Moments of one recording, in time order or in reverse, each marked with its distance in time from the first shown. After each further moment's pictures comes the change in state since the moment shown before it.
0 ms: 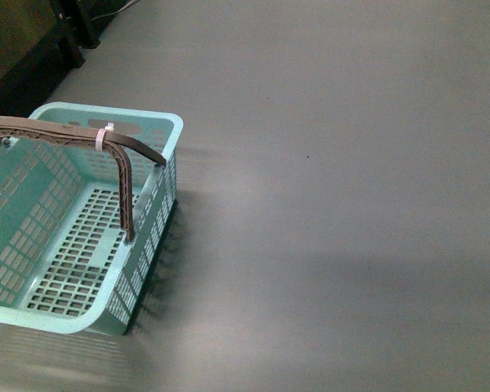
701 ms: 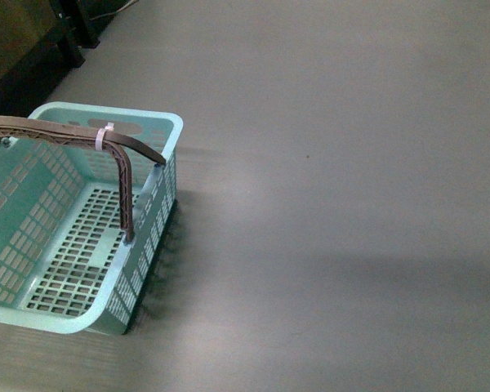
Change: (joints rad) left arm -0.096 0.927 0.476 0.372 -0.141 -0.167; right arm 0.000 0.000 0.000 0.000 0.000 0.000
